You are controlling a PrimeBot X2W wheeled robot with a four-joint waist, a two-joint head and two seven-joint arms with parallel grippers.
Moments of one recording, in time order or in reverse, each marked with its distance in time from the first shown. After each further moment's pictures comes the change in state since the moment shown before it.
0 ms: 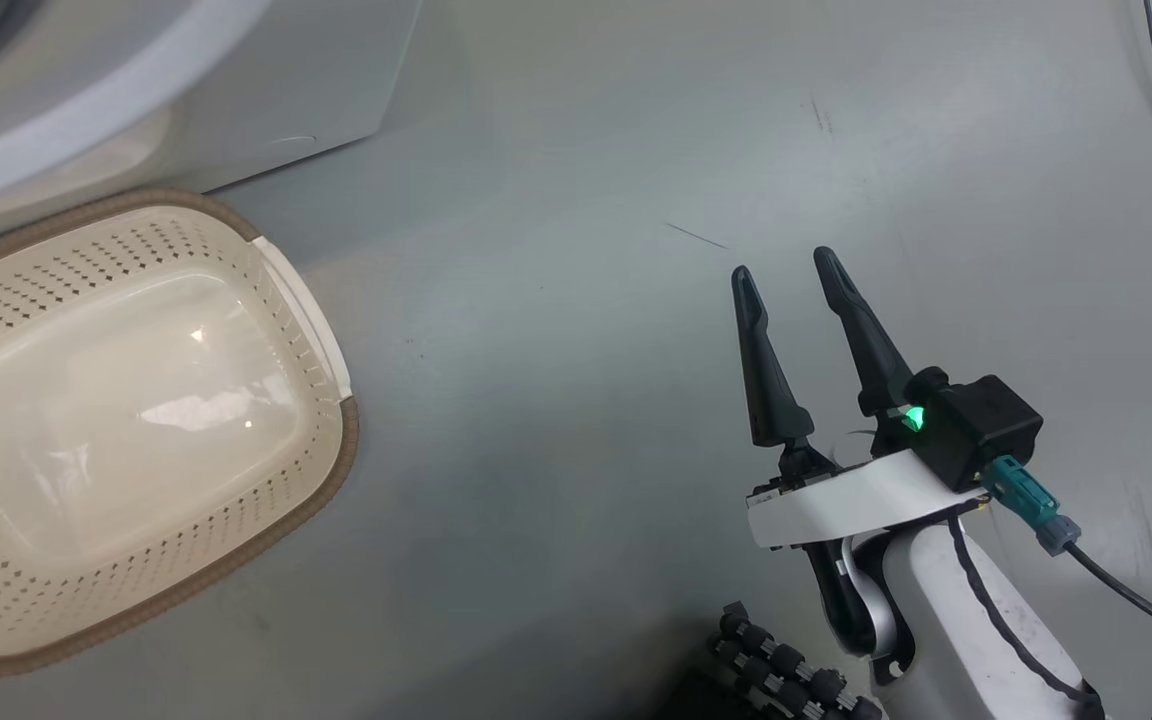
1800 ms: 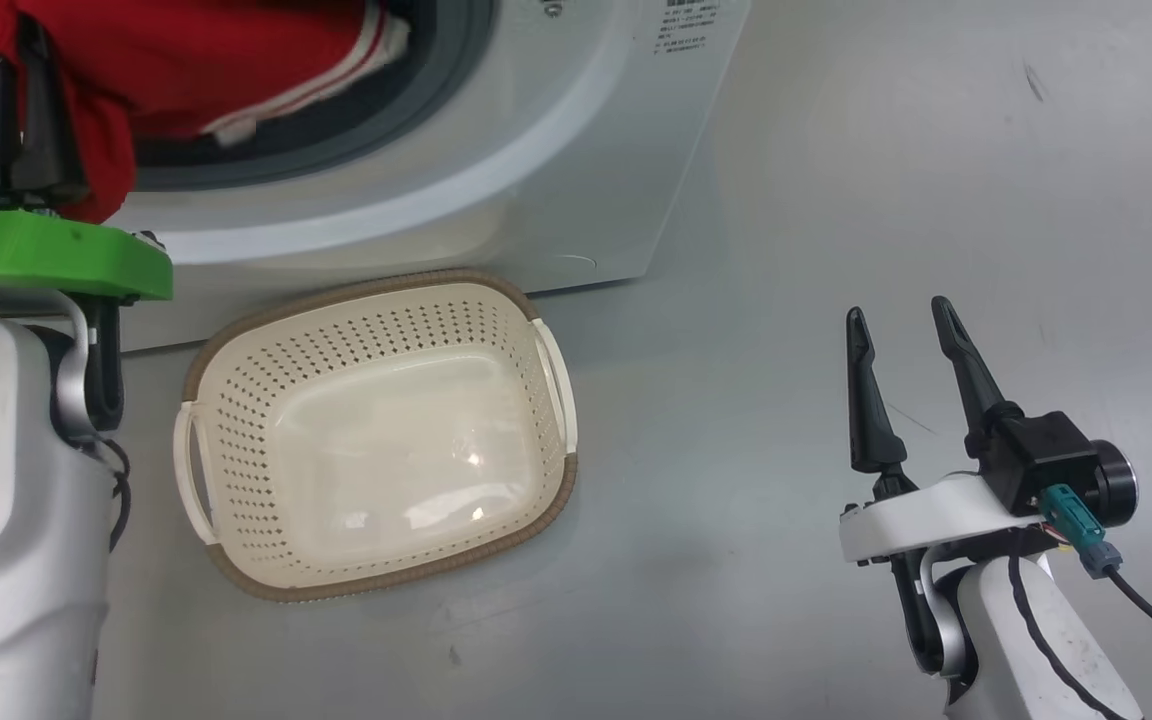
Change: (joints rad) left arm 0.349 -0.389 0.104 -0.222 -0.210 -0.002 -0.677; right arm 0.074 -0.019 -0.176 0.082 -0.150 -0.008 0.000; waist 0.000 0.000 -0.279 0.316
